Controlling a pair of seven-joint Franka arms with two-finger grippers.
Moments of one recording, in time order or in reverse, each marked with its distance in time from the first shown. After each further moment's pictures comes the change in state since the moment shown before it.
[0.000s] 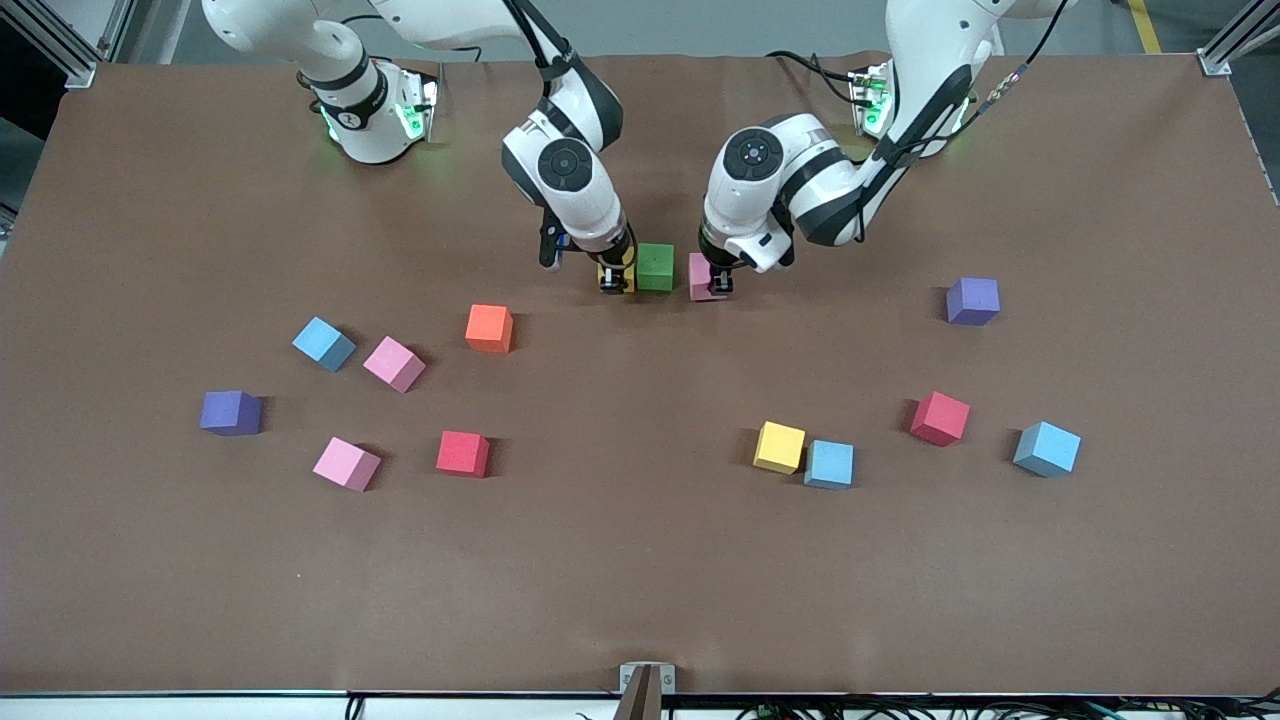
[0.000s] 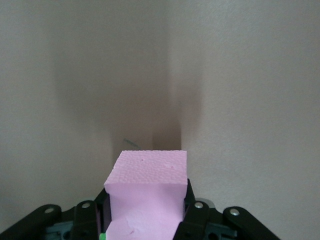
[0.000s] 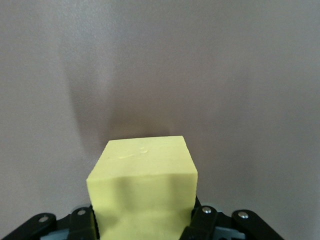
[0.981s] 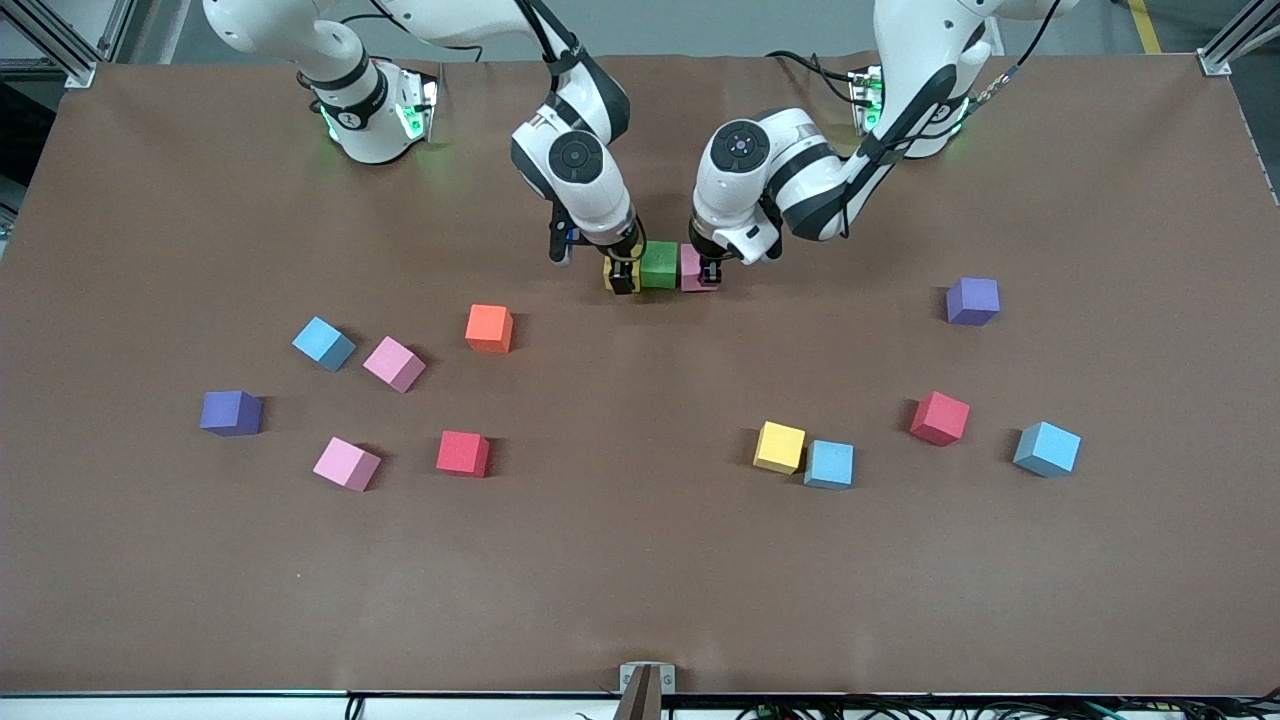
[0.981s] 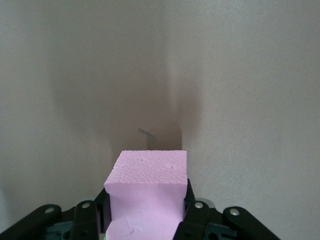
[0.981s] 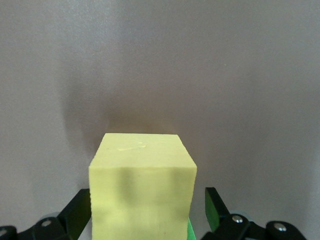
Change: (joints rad) left arm -0.030 0.014 0.000 0.002 0.000 0.007 -0.001; right arm 0.031 0.005 -0.001 0.009 0.001 0.009 0.002
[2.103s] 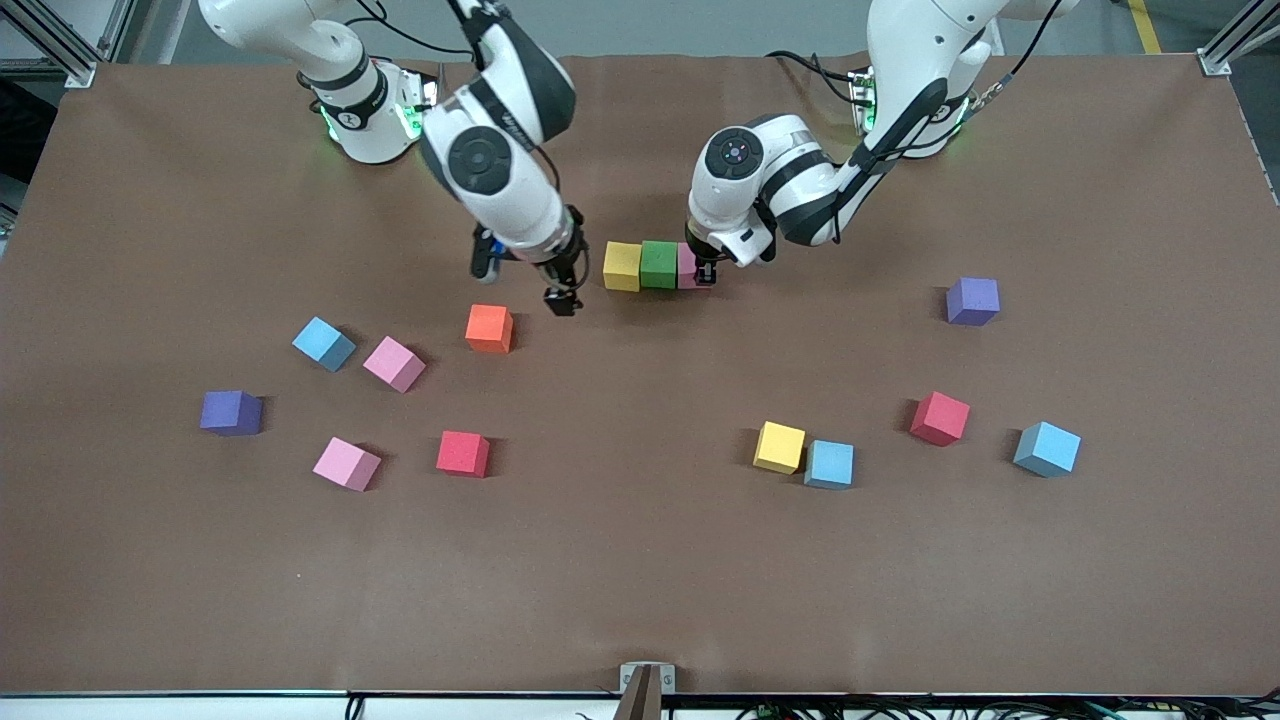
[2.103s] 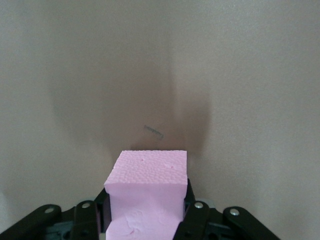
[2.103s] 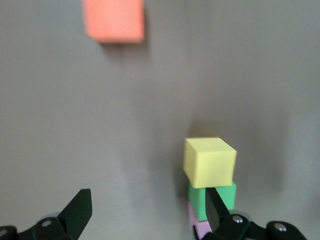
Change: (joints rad) left arm -0.010 0.046 0.001 0.015 0.022 0.004 0.000; right arm -0.240 -0.243 -0.069 0.137 -0.023 -0.445 -0.171
